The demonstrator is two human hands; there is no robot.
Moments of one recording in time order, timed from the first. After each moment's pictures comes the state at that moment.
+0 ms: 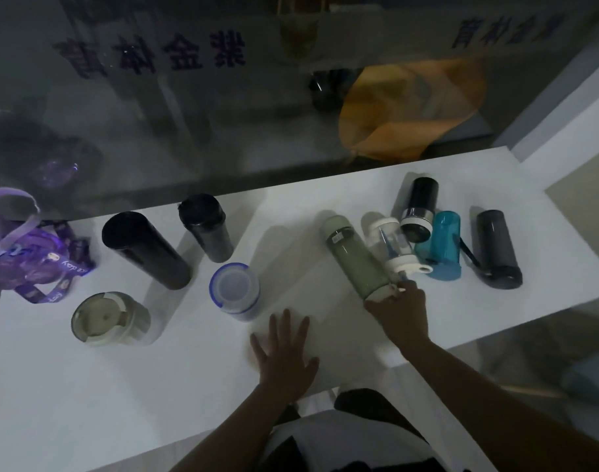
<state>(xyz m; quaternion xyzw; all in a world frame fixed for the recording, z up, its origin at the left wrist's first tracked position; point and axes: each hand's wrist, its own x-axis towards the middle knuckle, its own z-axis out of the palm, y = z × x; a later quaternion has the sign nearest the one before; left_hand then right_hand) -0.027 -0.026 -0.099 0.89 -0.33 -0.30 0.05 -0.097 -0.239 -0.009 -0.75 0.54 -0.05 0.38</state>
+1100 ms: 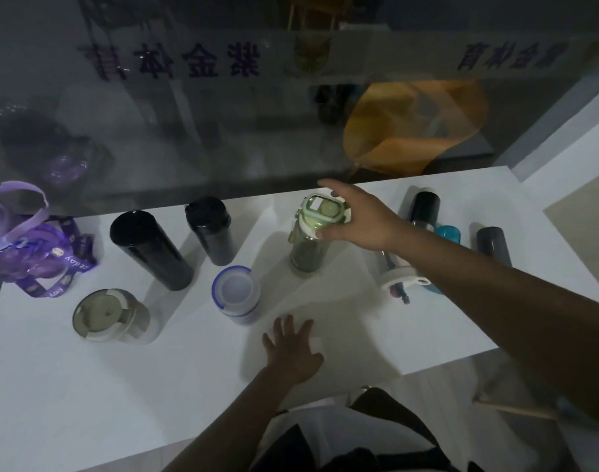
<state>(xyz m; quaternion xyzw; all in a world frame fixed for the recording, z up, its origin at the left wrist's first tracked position) -0.004 -0.059 -0.061 0.87 -0.29 -0.40 0.09 0.044 -0.261 0.128 -0.91 0.17 0.06 0.37</state>
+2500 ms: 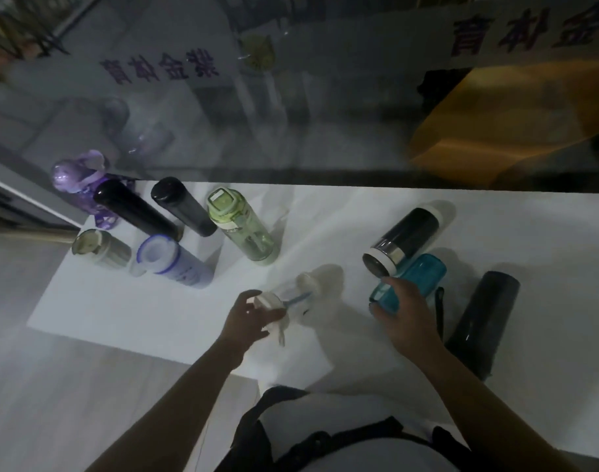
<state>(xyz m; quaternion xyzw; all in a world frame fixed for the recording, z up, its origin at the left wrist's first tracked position) -0.080 -0.215 0.012 0.73 0.25 -0.27 0.57 -0.144 -0.490 -0.010 -0.86 0.17 0.02 0.47</state>
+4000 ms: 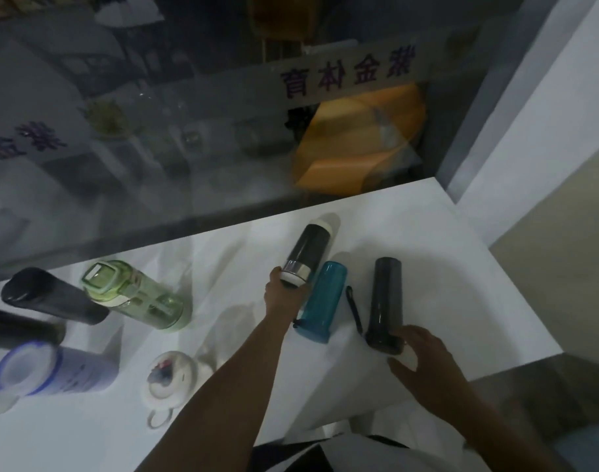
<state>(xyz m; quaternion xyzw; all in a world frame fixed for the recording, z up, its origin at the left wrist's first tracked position) -0.027 -0.427 -0.045 0.85 0.00 -0.27 0.45 -0.284 -0.553 0.004 -0.89 0.32 0.05 0.33</state>
